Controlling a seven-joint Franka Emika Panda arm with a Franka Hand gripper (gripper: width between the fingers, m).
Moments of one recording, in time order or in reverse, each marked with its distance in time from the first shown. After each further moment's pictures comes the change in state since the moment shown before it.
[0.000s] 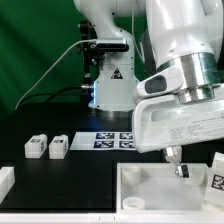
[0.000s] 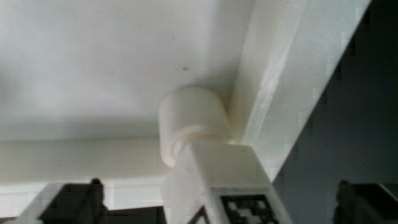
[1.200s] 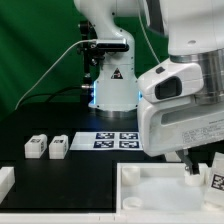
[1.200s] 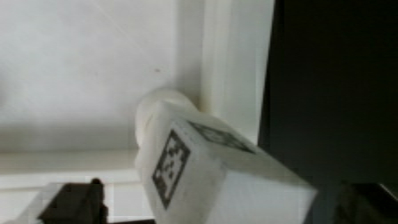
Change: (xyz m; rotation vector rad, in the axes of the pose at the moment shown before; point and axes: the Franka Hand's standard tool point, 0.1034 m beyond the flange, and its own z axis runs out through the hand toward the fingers) arm 0.034 -0.007 -0.001 0.076 -0.454 0.075
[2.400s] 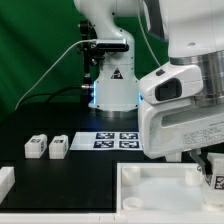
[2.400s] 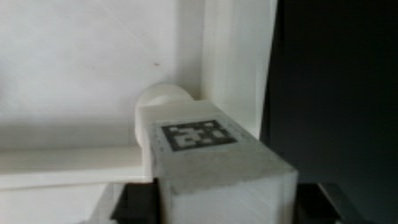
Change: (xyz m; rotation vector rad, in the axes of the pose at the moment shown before) arm 0.002 0.001 -0.001 0.005 0.012 0.046
